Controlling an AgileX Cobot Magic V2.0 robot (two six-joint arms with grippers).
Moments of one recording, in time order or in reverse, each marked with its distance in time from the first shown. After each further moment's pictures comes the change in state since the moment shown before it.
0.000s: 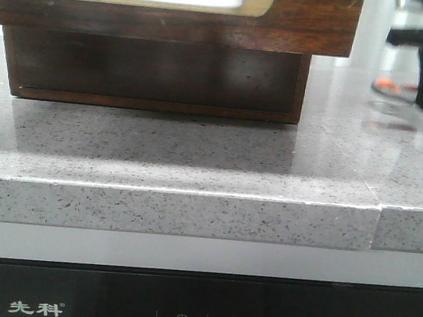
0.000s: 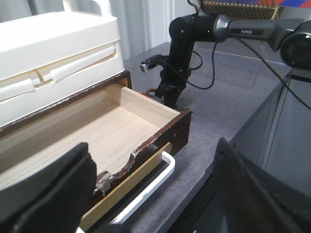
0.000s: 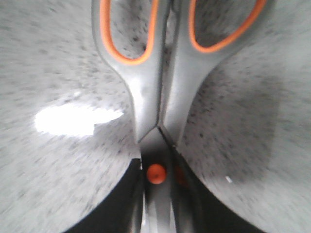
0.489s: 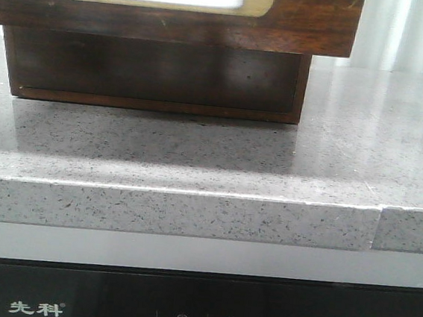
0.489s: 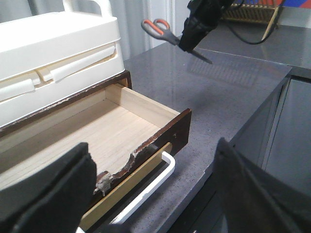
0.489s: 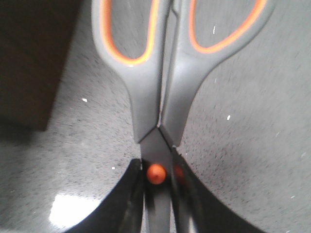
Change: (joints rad) left arm 0.000 0.000 0.000 0.000 0.000 0.000; right arm 0.013 -0.425 0.000 -0.001 0.019 -0.082
